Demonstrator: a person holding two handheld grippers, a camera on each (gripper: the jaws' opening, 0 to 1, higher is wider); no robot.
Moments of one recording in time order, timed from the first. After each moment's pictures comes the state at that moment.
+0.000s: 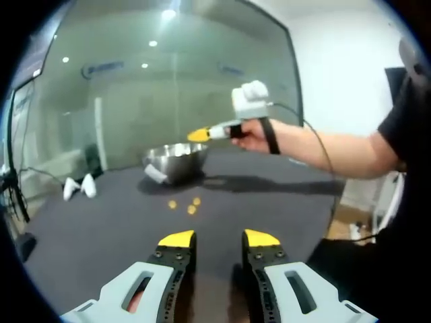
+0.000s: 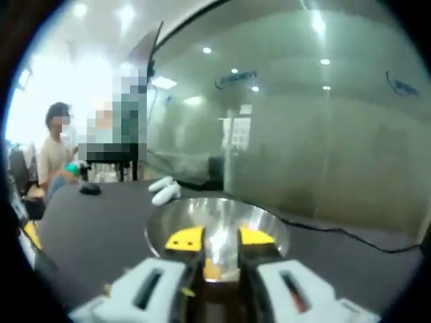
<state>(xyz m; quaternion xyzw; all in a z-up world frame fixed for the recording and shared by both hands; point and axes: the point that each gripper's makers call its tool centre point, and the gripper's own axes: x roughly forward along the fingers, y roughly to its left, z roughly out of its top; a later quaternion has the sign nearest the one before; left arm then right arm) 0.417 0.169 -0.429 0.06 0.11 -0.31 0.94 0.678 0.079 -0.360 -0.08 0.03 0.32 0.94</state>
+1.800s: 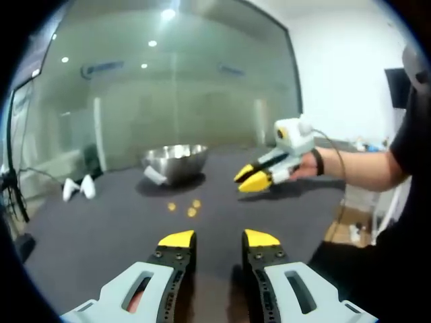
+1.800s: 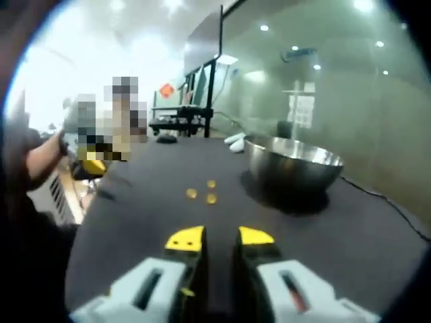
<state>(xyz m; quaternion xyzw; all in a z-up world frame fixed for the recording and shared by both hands) 0.422 0.172 -0.427 0.06 0.11 -0.31 0.94 0.538 0.067 -0.459 -0.14 0.11 0.51 0.84</state>
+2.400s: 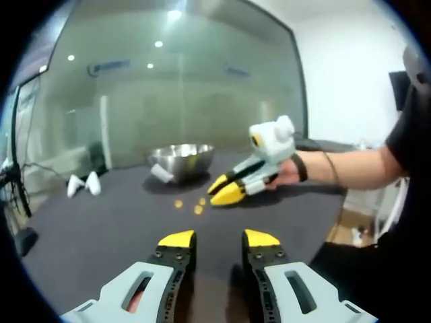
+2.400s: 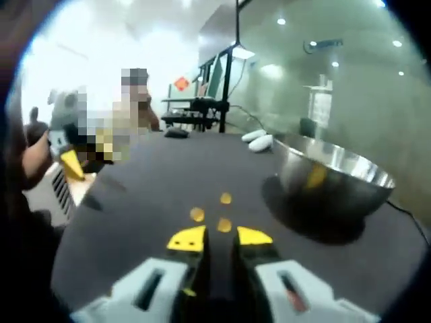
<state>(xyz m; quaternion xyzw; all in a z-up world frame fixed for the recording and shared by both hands) 0.422 0.184 -0.428 0.05 0.11 -0.29 0.95 0.555 0.135 -0.473 -0.16 0.12 0.55 0.81</state>
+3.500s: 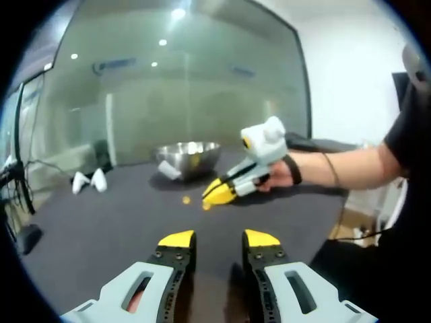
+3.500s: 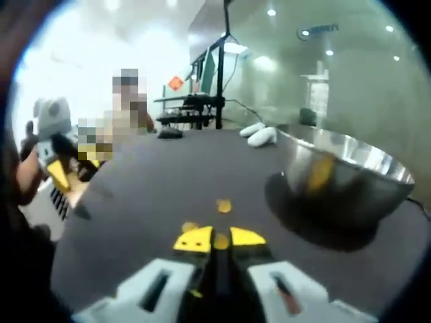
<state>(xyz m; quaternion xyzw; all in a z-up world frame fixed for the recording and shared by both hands) 0.420 0.193 -0.431 0.05 0.12 -0.28 0.95 0.572 0.150 -0.473 -0.14 0.12 0.54 0.82</state>
